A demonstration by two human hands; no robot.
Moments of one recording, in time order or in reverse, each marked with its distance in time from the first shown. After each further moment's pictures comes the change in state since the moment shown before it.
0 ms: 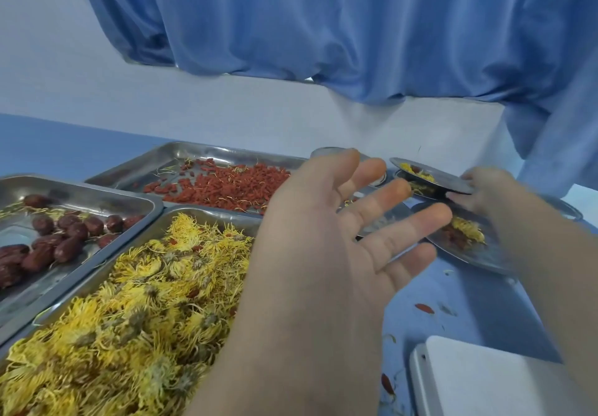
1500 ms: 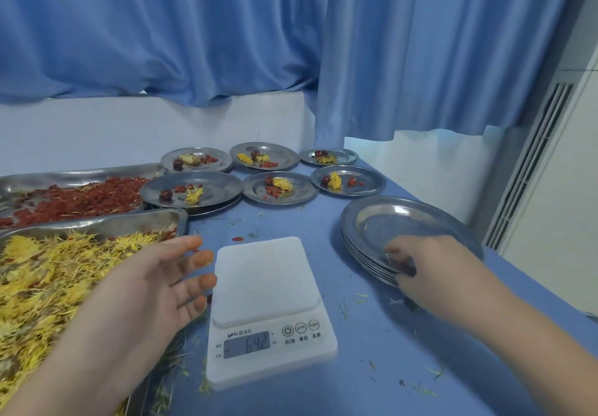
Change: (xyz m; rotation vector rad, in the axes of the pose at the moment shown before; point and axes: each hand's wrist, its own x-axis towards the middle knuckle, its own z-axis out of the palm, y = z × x) left_hand -0.071 -0.081 -0.018 0.468 0.036 -0.034; right_hand -0.351 0.066 -0.271 -1.268 -0.007 -0.546
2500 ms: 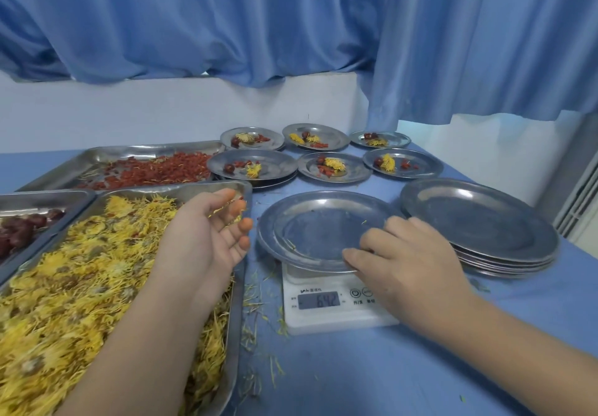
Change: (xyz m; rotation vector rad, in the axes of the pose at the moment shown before) left_hand -0.005 0.018 -0.012 -0.144 0.168 0.083; right_hand -0.007 -0.091 0.048 -0.219 0.659 -0.805
